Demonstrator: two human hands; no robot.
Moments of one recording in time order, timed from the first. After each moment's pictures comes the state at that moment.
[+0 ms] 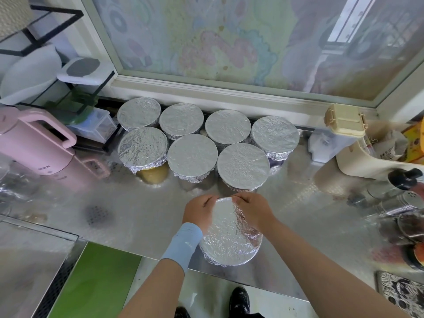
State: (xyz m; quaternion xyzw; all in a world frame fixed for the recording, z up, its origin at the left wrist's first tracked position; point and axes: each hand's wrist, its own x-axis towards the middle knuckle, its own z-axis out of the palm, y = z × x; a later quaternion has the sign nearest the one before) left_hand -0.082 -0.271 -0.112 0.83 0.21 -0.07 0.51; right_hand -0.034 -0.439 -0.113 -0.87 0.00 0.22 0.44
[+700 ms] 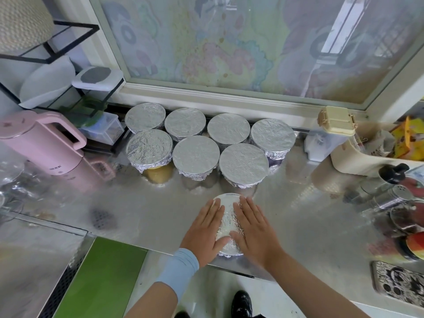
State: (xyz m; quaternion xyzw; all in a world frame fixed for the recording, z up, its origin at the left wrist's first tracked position) left_hand -0.161 -0.263 -0.136 0.98 -0.14 -0.03 0.16; right_hand -0.125 -0.463 -0.132 -0.95 -0.29 0.01 0.14
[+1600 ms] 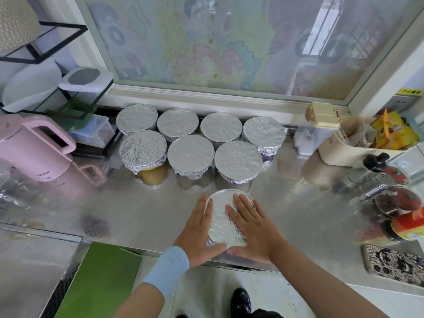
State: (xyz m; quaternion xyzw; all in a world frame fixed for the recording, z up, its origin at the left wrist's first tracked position) left_hand -0.175 -0.244 -0.116 0.94 -0.13 -0.08 0.30; right_hand -0.131 -0.466 -0.116 -0.94 -0.34 0.06 0.05
